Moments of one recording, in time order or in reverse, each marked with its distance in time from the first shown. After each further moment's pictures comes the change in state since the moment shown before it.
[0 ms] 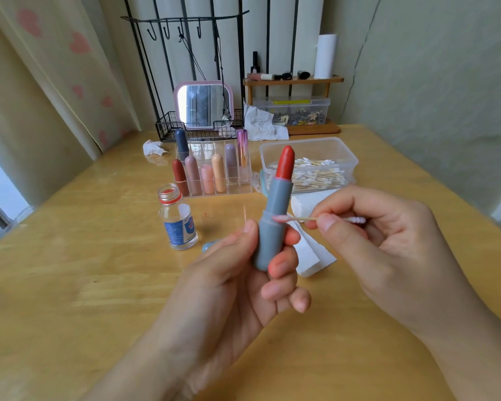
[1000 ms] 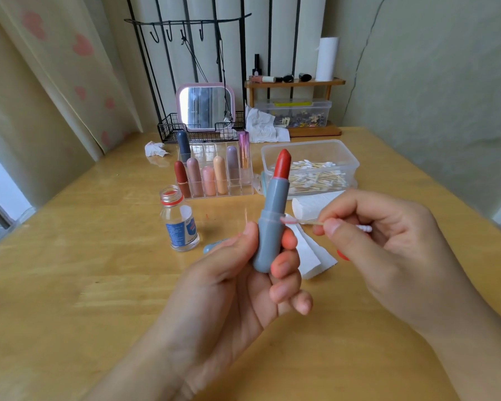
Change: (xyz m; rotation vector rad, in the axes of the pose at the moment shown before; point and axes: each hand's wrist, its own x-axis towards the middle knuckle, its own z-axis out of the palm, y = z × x) left_hand 0.000 0.003 -0.001 -0.048 -0.067 -0.041; right_hand 0.002 0.003 -0.002 0.021 -0.015 0.024
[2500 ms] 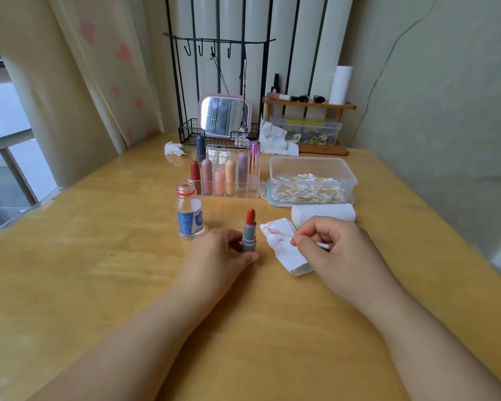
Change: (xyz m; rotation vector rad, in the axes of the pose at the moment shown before) left_hand 0.011 -0.002 -0.043 1.804 0.906 0.107; right_hand 0.002 0.023 0.003 -0.270 -0.050 0.270
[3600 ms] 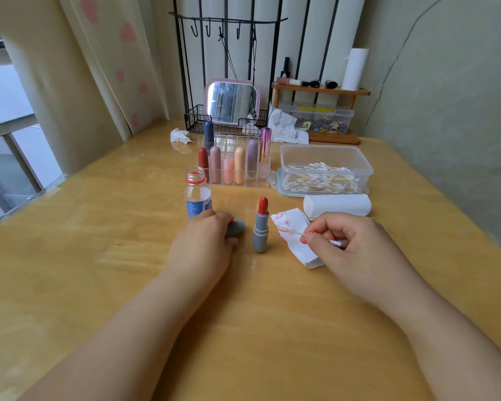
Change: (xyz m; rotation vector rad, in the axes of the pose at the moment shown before) left_hand 0.011 -0.017 -0.015 0.389 0.023 -0.011; right_hand -0.001 -0.001 0.004 -0.019 -0.077 -0.004
